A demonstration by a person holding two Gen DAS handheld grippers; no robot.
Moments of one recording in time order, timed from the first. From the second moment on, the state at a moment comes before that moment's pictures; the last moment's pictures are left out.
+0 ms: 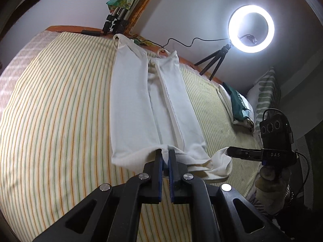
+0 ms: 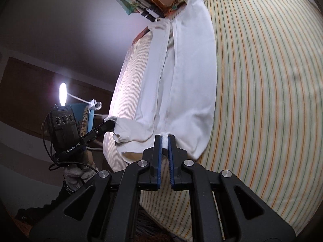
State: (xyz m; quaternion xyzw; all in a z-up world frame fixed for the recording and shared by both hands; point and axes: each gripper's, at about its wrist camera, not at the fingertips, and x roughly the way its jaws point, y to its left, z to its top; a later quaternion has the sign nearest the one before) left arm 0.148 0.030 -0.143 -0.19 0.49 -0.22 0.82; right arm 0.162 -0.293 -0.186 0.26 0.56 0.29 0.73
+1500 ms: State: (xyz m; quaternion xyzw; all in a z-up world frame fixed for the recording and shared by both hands) left arm 0.192 -0.015 -0.177 0.06 0.46 -0.15 0.87; right arm 0.211 -0.233 -0.212 -0.07 0.51 0.24 0.82
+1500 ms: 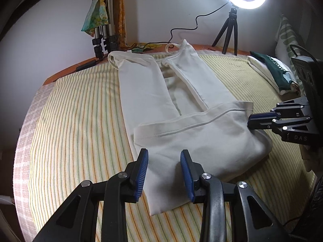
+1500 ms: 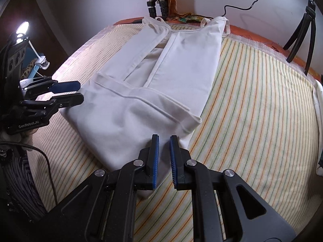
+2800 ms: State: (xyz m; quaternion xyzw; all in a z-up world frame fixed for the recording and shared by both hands) left arm 0.231 0.025 -0.171 0.01 0.44 -0.14 0.89; right arm 0.260 -0.262 -0.179 0.00 0.48 0.24 0.84
